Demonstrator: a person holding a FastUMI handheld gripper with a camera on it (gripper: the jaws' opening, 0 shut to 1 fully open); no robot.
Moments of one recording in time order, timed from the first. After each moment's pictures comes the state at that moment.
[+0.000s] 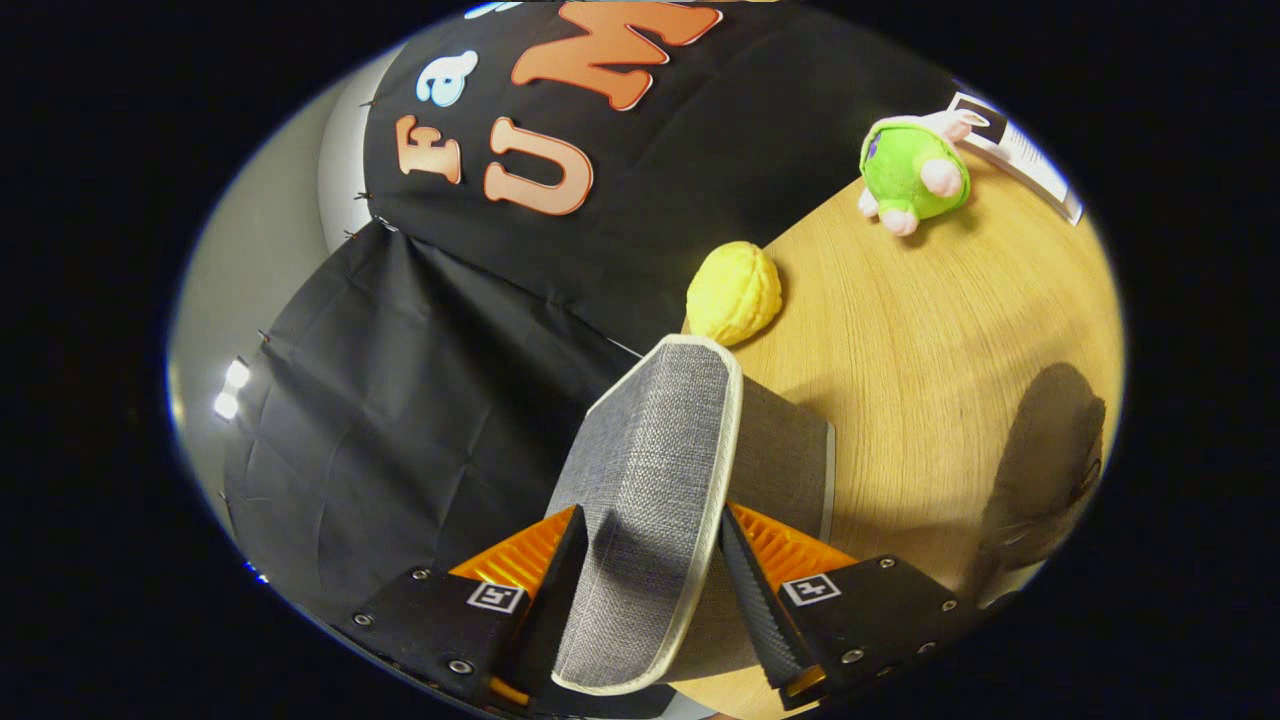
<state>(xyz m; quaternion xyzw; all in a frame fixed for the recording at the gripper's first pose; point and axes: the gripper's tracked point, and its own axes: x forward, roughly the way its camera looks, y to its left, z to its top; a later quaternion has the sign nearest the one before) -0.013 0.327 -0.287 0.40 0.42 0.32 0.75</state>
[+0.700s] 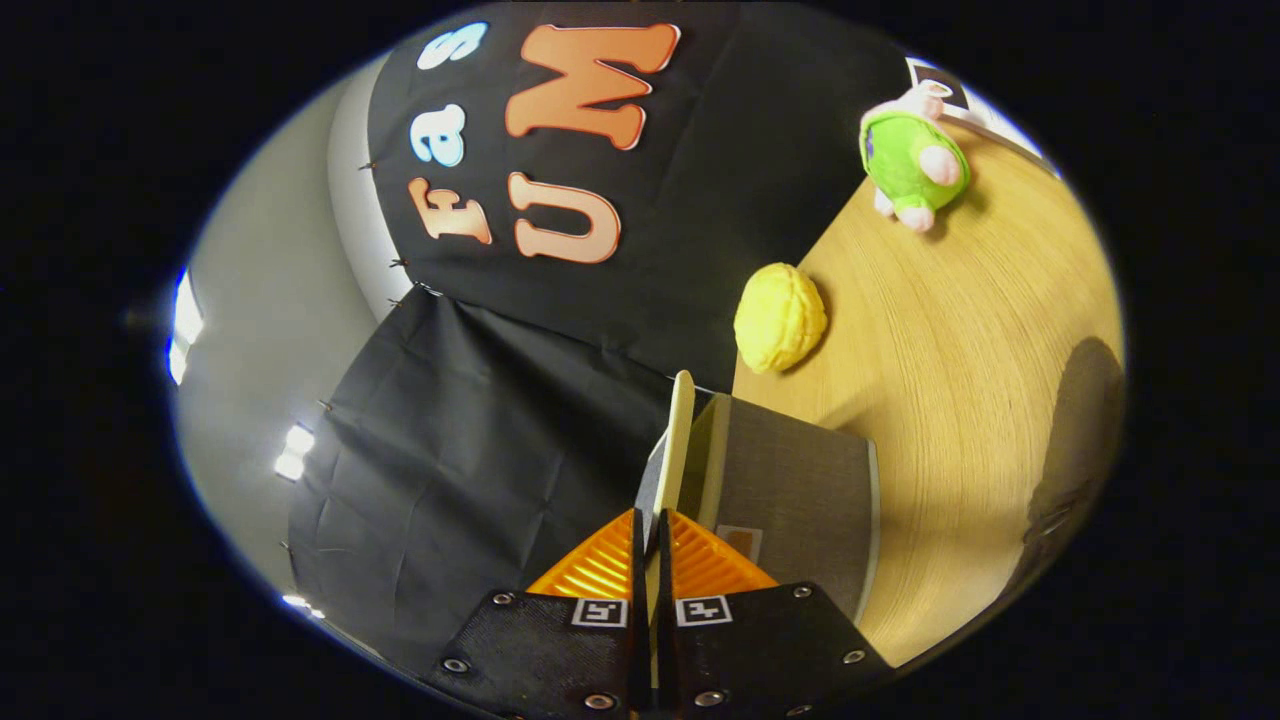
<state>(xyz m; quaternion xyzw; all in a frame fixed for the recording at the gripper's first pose) 0.004 0.335 -0.244 0.49 0.36 0.33 0.72</state>
